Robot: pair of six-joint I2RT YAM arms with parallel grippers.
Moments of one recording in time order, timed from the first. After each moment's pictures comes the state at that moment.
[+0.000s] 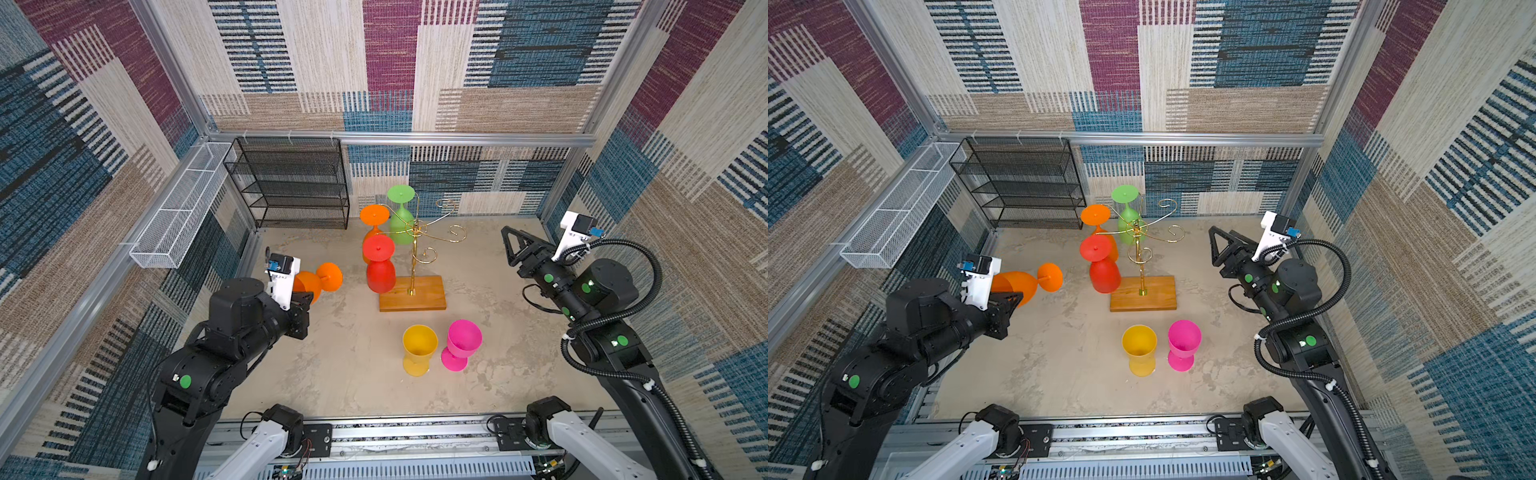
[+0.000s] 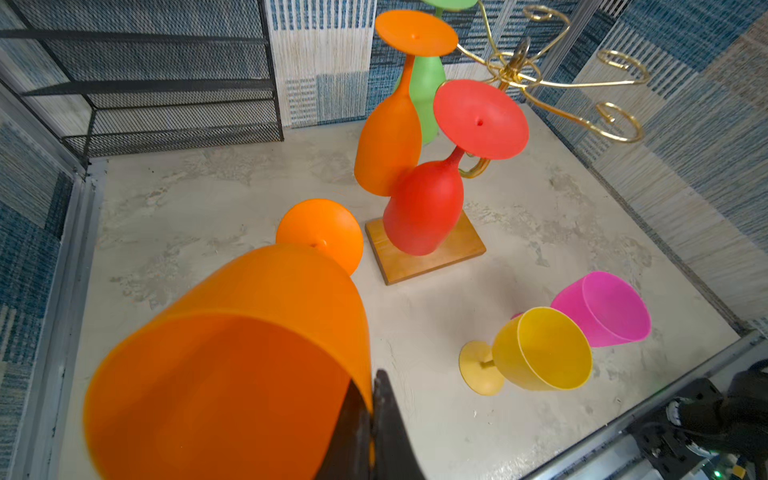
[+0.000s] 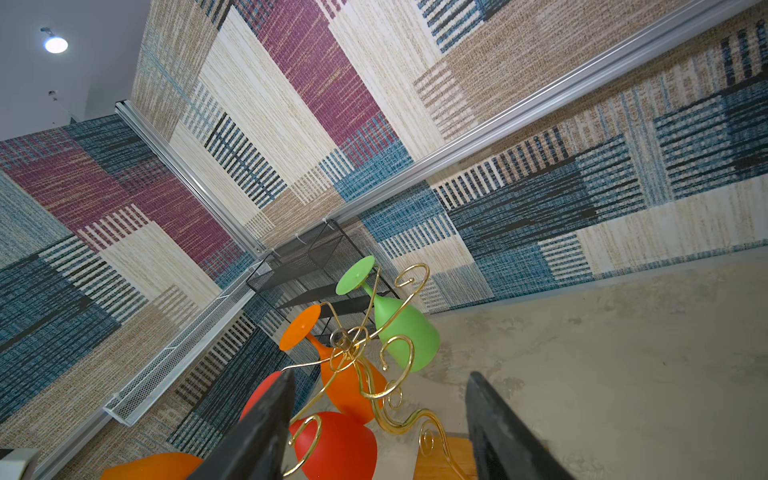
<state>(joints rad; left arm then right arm) -0.38 0.79 1.31 -1.09 0.06 -0.14 0.27 0.79 1.02 -0.16 -0.13 0.62</state>
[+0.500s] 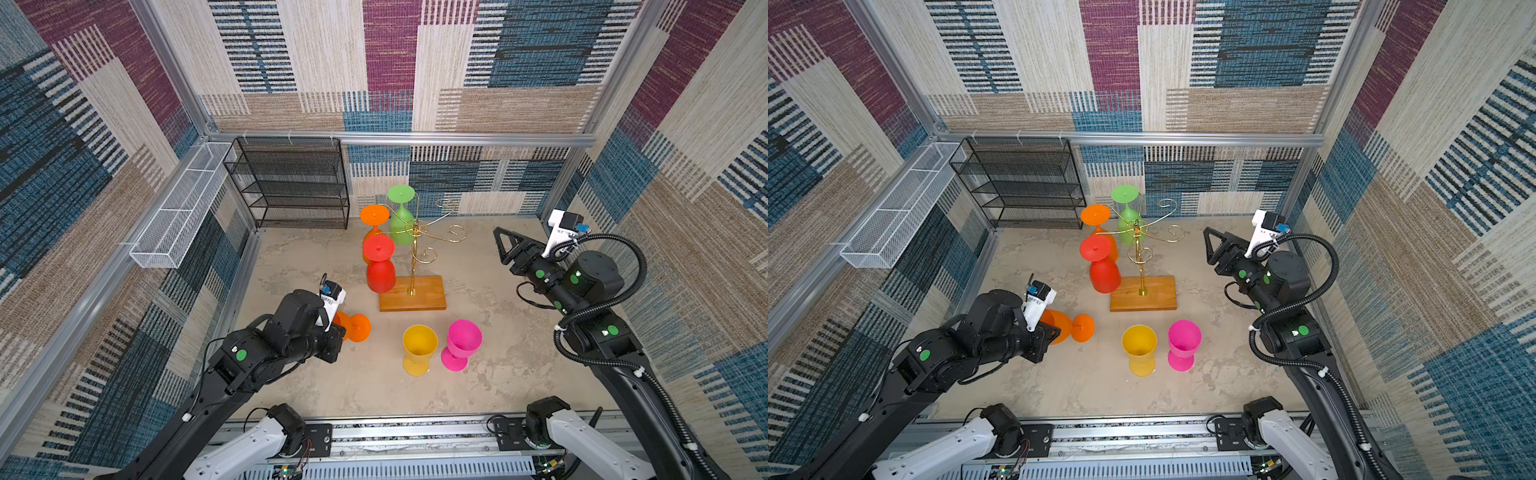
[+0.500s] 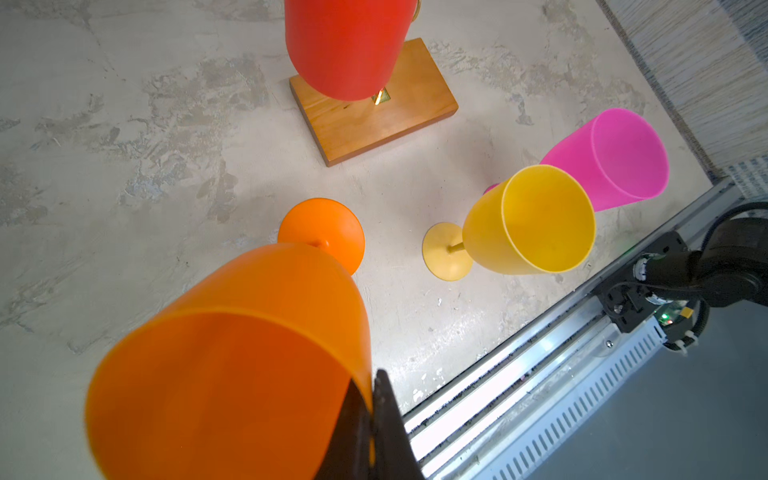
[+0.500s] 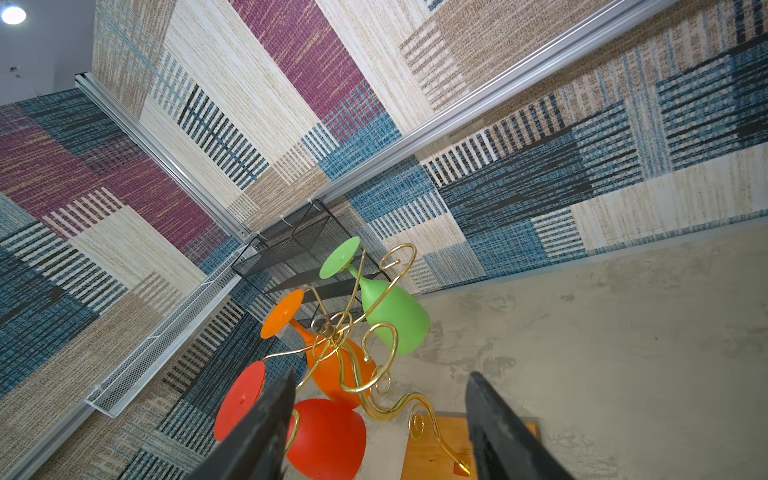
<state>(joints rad) -0.70 0.84 1.10 -1.11 0.00 -0.29 0.27 0.85 1.02 -0.17 -0.15 0.62</state>
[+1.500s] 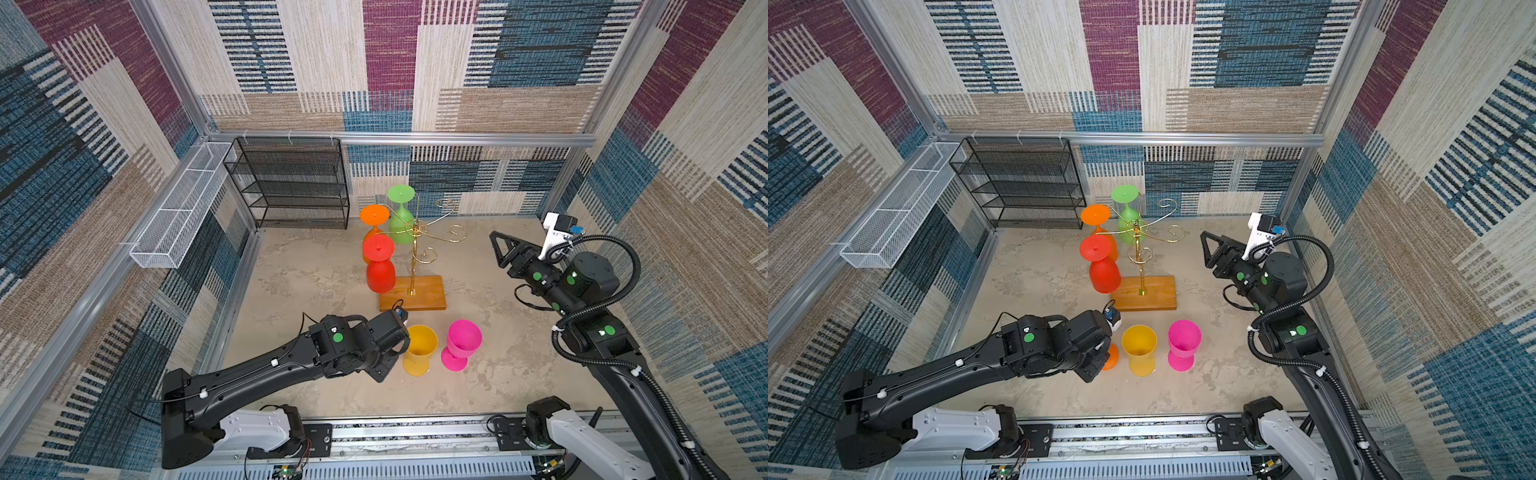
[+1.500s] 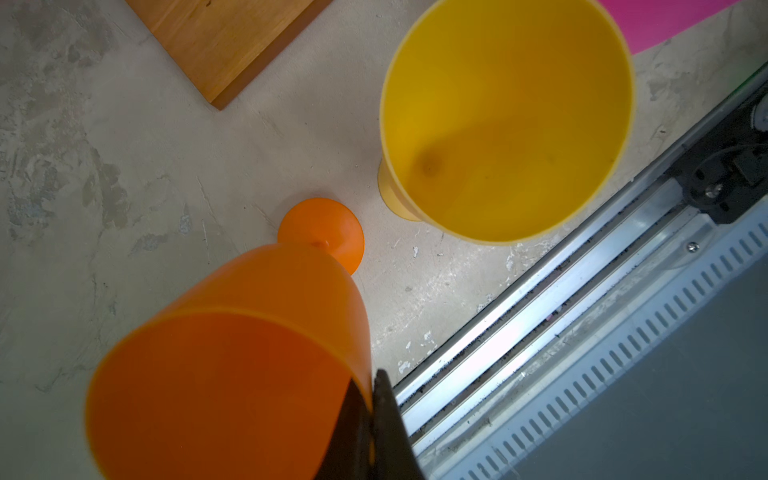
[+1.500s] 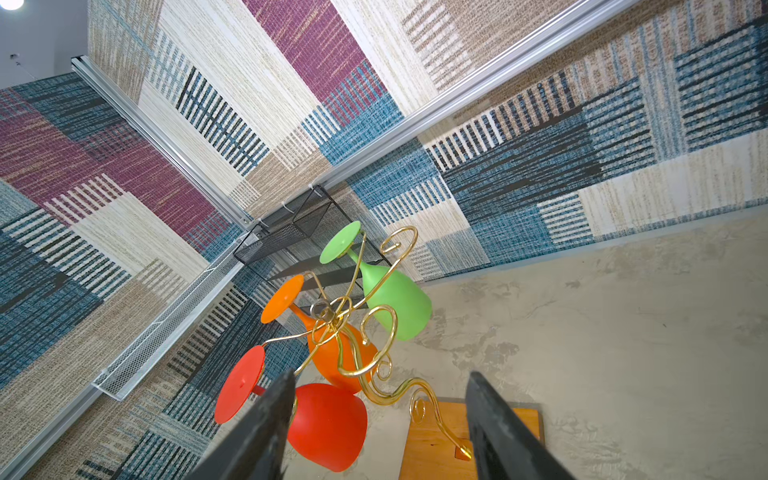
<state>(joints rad) -1.14 1.24 1.17 -1.11 -0.18 -0.39 0.27 0.84 1.00 -0.17 -0.18 0.62</state>
